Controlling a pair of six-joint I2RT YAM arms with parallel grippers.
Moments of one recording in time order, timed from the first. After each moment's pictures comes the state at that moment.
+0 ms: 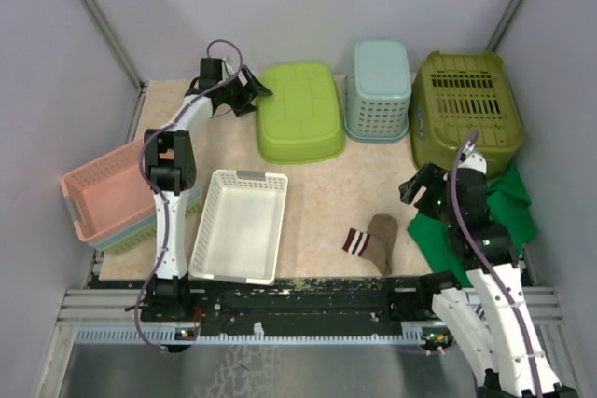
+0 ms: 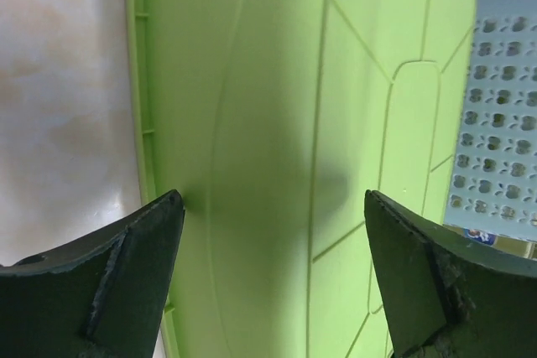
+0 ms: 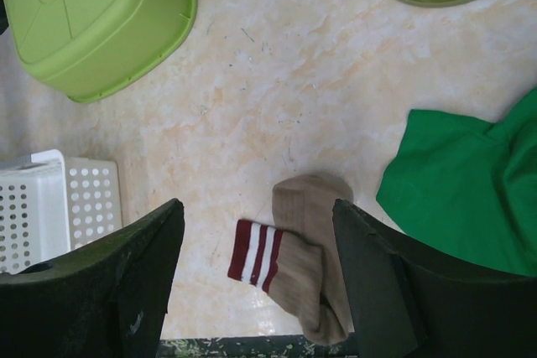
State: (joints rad) left arm -0.12 2.48 2.09 -0.27 0.51 -0.71; right arm 0.17 0.60 0.80 -0.78 0.07 0.58
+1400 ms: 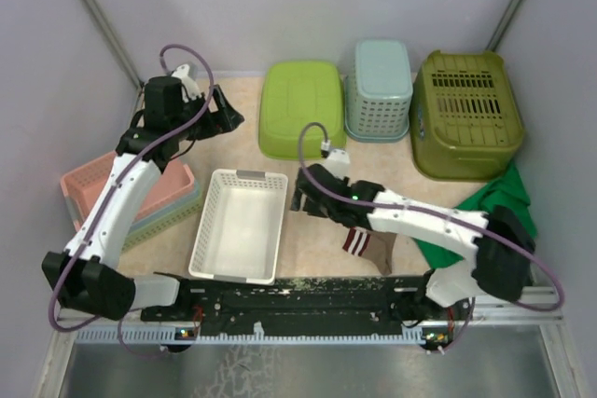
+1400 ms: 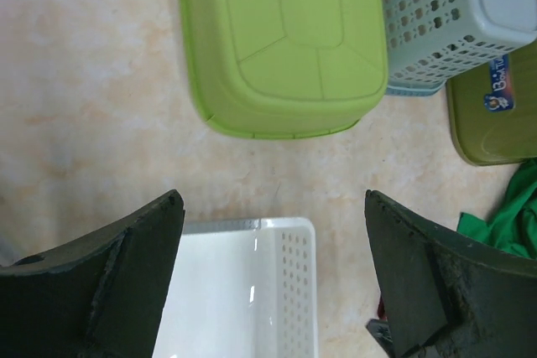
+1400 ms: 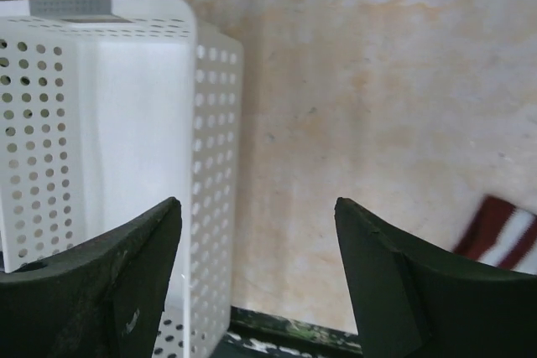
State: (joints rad) left arm -0.25 1.34 1.34 -0.49 0.17 -0.43; right arm 0.99 1.29 0.95 -0.51 0.41 1.01
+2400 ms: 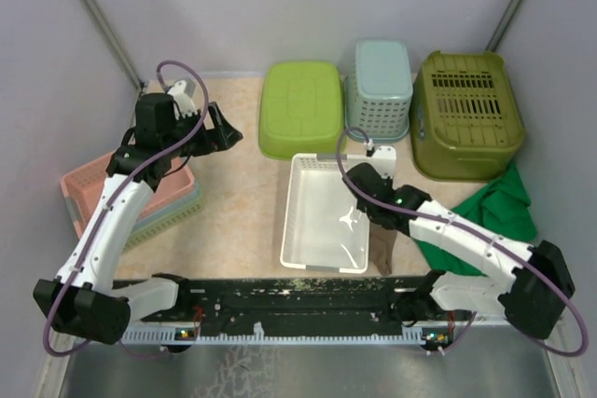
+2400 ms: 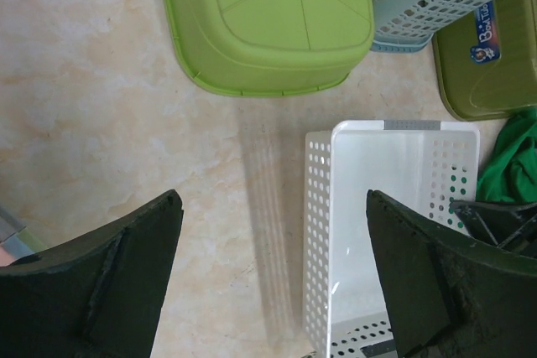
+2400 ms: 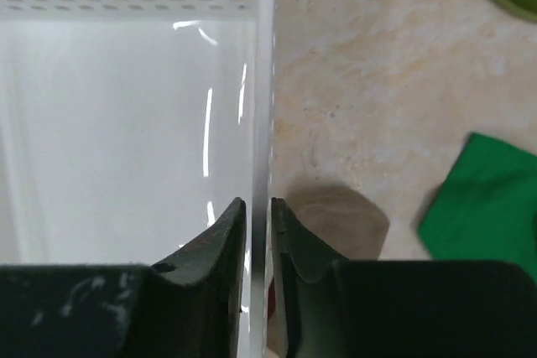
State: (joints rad) left arm -0.23 1.16 1.21 -0.56 0.23 -0.41; right arm 0.83 1.17 0.83 -0.62 0.61 0.73
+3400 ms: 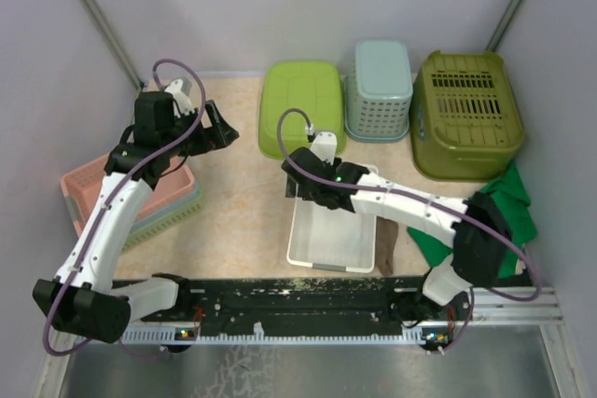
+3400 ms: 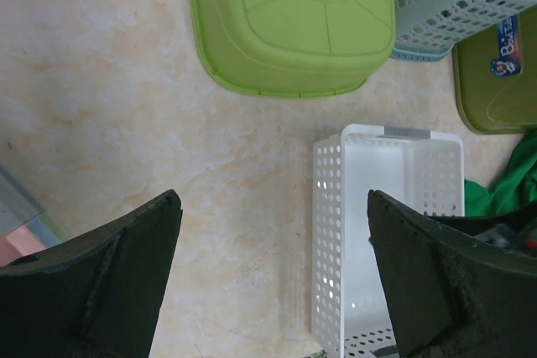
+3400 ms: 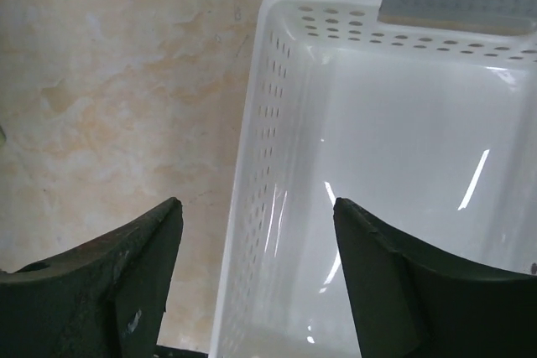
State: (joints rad) left arm -0.23 1.17 1.22 -0.60 0.20 -0.43; right arm 0.99 1.48 1.22 -0.62 0.52 0.84
